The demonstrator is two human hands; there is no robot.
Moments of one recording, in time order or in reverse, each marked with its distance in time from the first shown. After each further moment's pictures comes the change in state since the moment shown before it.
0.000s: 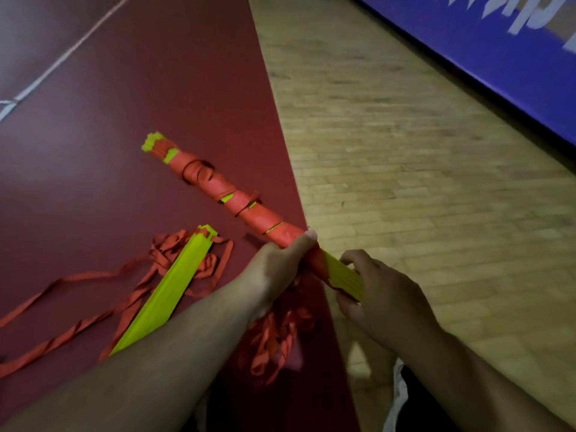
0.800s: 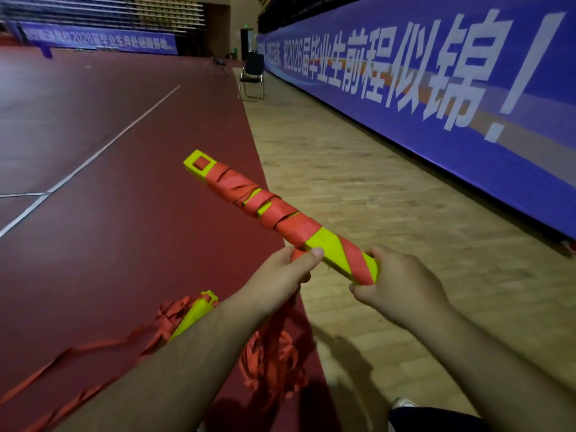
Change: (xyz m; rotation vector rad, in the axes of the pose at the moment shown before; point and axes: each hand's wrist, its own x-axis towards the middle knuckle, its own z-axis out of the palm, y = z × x) left_hand -0.102 0.099 0.000 0.086 -0.171 0.367; right_hand -0.057 -0.032 -0.143 -0.063 0.297 0.170
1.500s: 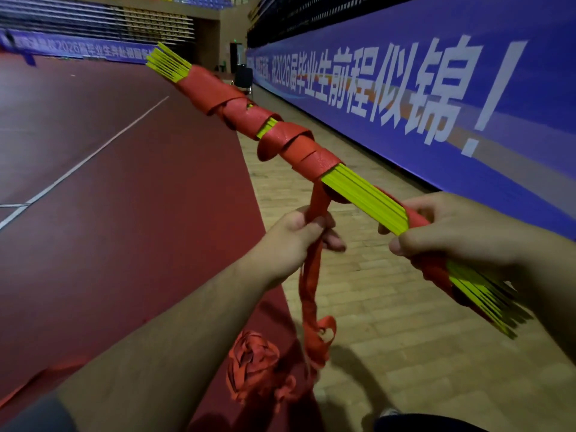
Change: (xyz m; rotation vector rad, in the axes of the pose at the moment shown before) left_hand 0.022 0.067 0.018 -0.093 -0.156 0.338; right_hand 0.006 0.007 -0.145 0.480 -0.359 -0.160
